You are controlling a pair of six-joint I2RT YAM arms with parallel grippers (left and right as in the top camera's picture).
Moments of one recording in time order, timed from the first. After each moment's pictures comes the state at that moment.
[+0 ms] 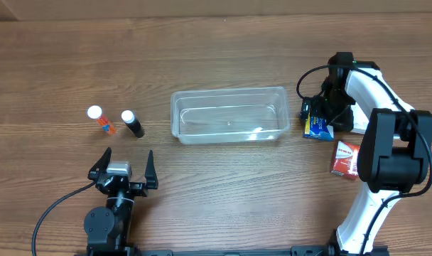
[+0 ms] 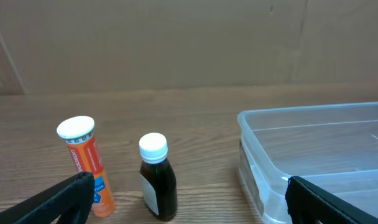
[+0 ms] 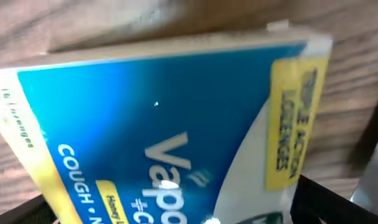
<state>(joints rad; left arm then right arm) 0.01 0.02 0.01 -0.07 0.09 0.00 -0.06 2.12 1.51 -1.03 -0.05 0.20</state>
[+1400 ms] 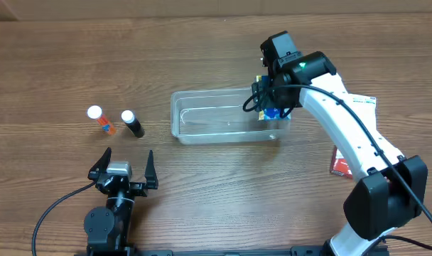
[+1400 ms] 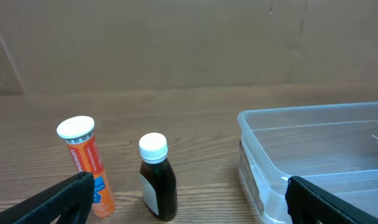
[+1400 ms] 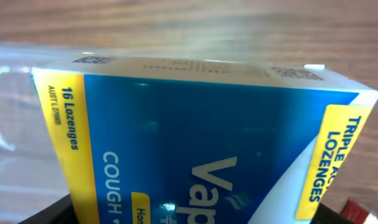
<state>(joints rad) 0.01 0.02 0.01 -0.07 0.09 0.00 0.38 1.83 1.64 -1.09 0.05 0.27</state>
